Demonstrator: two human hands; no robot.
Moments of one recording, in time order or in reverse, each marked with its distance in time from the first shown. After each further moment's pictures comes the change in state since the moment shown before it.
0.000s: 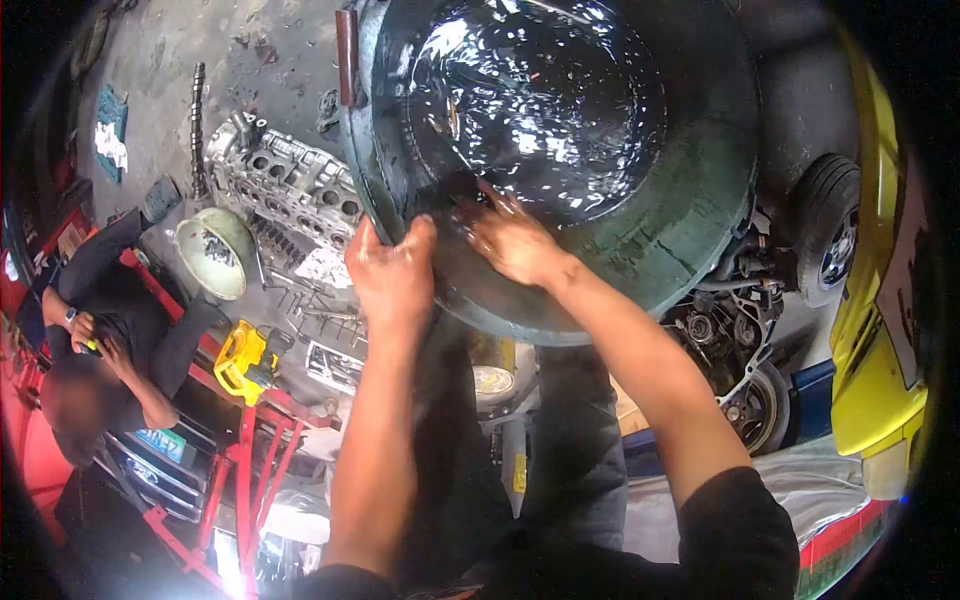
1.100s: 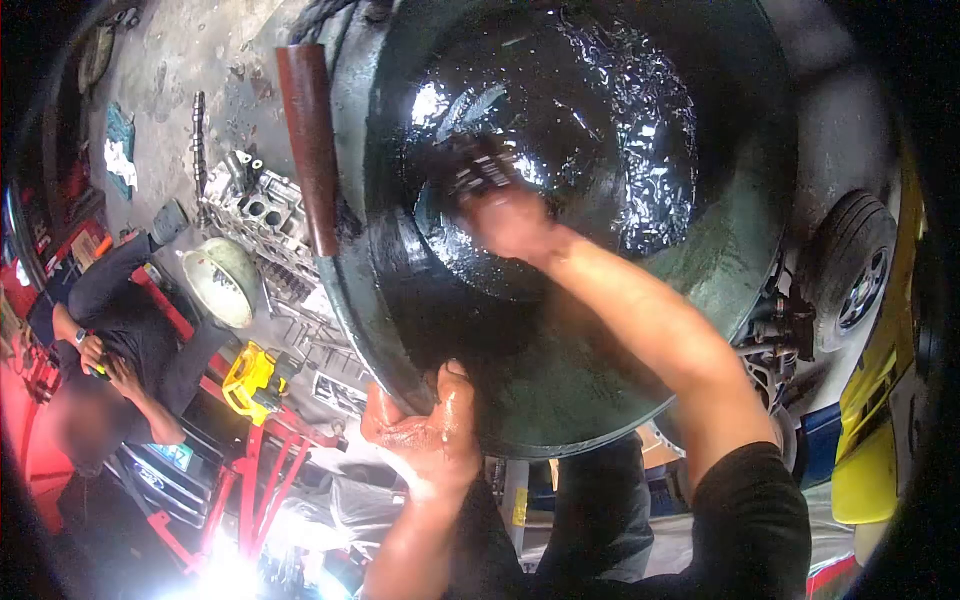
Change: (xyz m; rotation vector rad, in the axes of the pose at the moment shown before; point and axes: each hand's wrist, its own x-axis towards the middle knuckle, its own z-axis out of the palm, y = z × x) left_hand -0.047 0.056 0.044 0.157 0.275 0.017; right_hand 0.100 0.083 -0.045 -0.143 0.274 -0.022
